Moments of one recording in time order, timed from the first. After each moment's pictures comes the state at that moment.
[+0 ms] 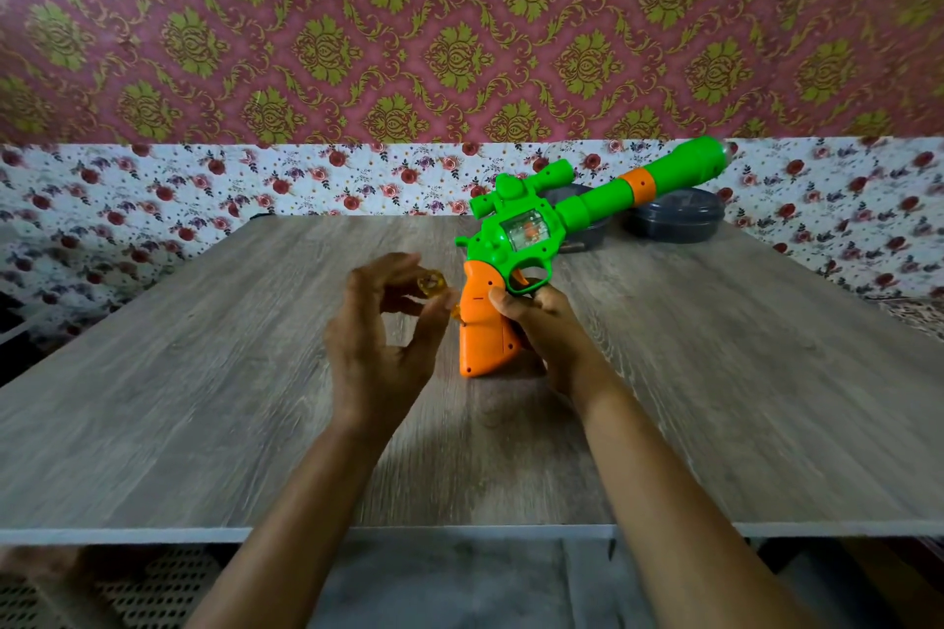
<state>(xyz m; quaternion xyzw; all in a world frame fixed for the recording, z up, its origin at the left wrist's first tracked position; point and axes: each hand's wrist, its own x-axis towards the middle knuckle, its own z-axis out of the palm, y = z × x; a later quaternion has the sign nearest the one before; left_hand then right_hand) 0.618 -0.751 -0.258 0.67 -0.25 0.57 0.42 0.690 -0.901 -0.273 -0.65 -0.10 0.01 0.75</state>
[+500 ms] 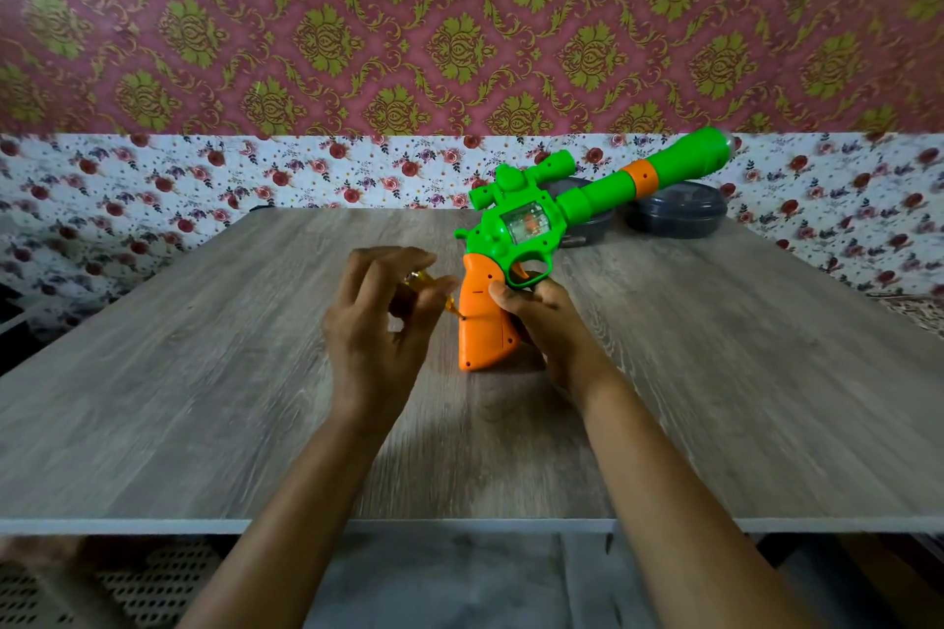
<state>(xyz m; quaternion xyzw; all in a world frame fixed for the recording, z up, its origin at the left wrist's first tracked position) 0.618 -0.748 -0.257 0.69 -0.24 0.55 0.40 0.686 -0.903 -0.270 -0.66 -0.11 0.01 0.74</state>
